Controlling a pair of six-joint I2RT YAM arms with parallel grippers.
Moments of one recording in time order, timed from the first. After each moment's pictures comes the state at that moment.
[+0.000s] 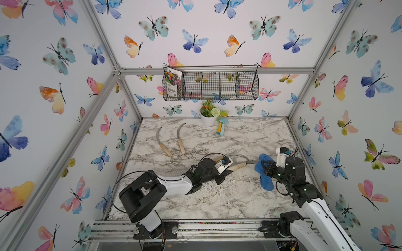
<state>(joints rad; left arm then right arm) -0.91 1.61 0.67 0.56 0.22 0.09 0.22 0.71 0.54 -0.37 -0.20 0.52</state>
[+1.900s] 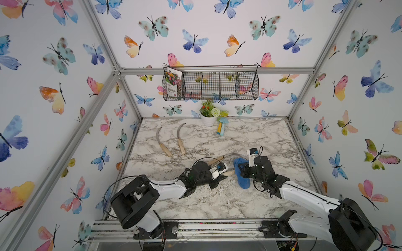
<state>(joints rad) -0.88 1.51 0.55 0.53 0.30 0.20 0.61 1.16 0.48 0.08 -0.03 0.53</state>
